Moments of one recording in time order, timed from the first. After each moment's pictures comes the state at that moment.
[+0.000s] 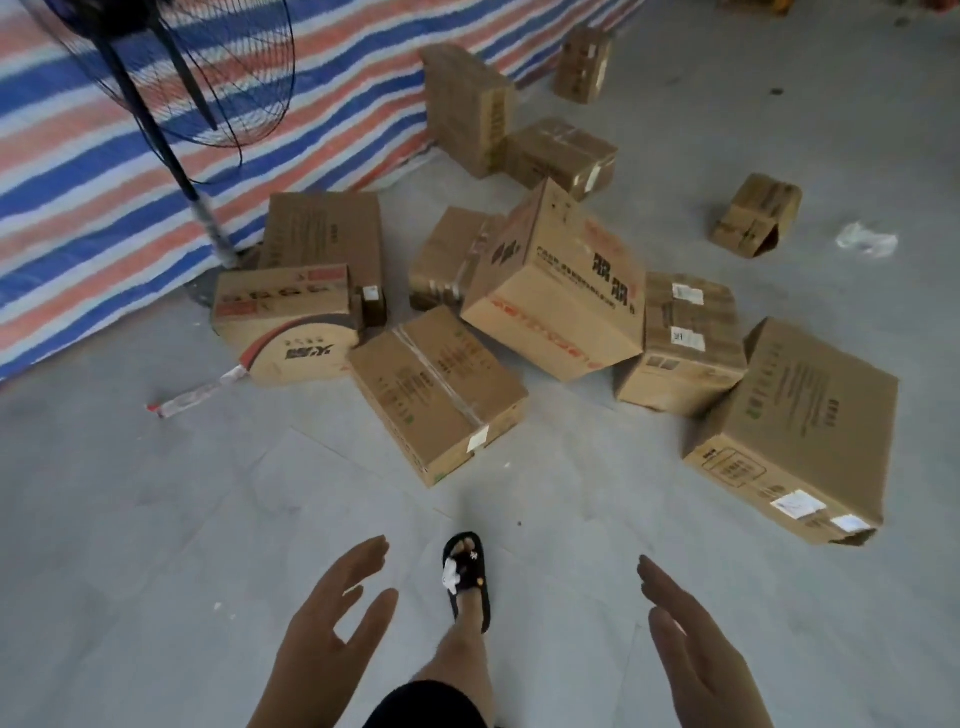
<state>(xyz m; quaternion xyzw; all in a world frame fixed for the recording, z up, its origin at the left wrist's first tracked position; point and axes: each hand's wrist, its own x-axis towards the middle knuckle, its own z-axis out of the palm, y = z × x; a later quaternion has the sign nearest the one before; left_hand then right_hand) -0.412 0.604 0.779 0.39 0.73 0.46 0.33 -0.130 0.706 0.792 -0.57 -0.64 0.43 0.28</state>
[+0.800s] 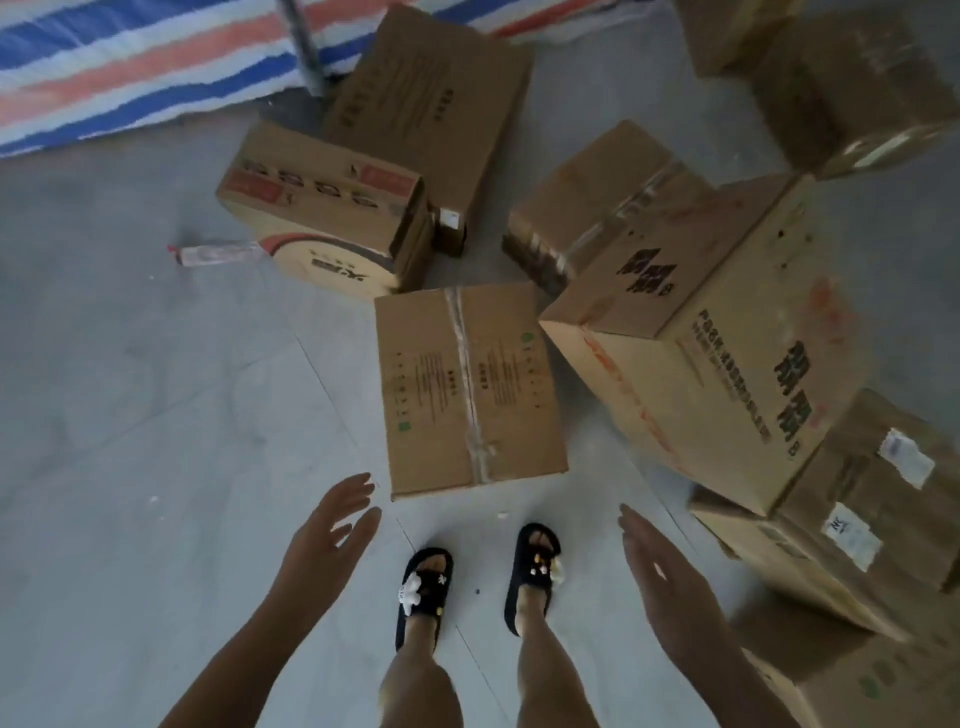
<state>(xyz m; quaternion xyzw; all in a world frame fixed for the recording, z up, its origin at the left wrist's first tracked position) -0.521 0.998 0.624 0.08 0.84 0.40 0.35 -0.307 1.232 0.648 -0.47 -0.71 0.52 -0.09</state>
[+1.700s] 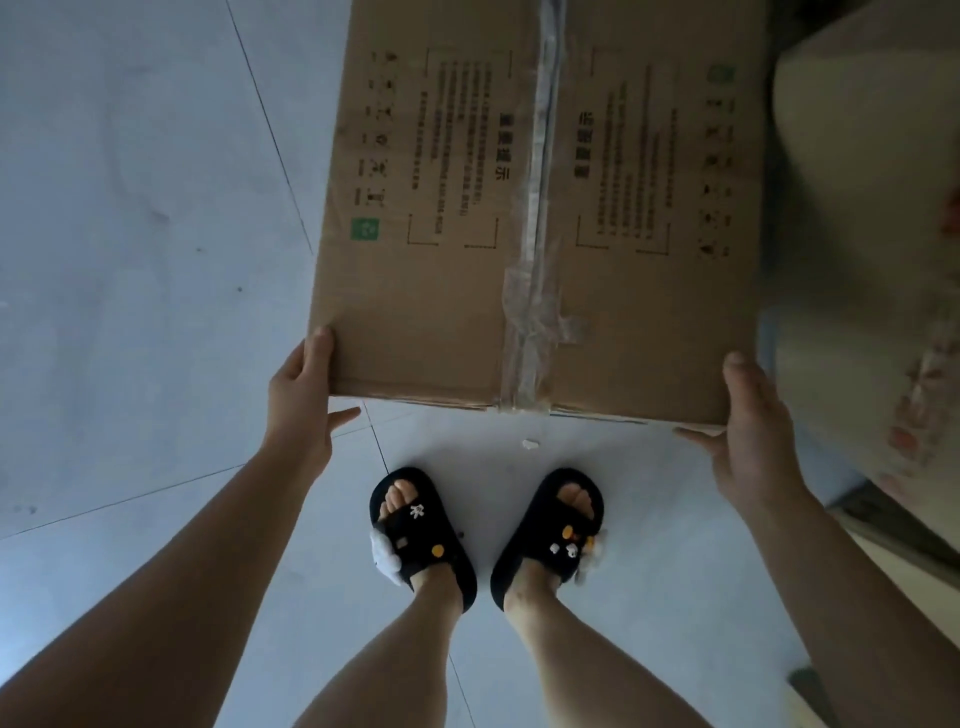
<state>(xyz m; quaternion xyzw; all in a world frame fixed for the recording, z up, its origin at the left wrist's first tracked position) -0.543 1.029 0.211 -0.40 0.69 0.54 0.26 -0.402 1.335 0.219 -0.60 -0.50 0.63 -0.01</state>
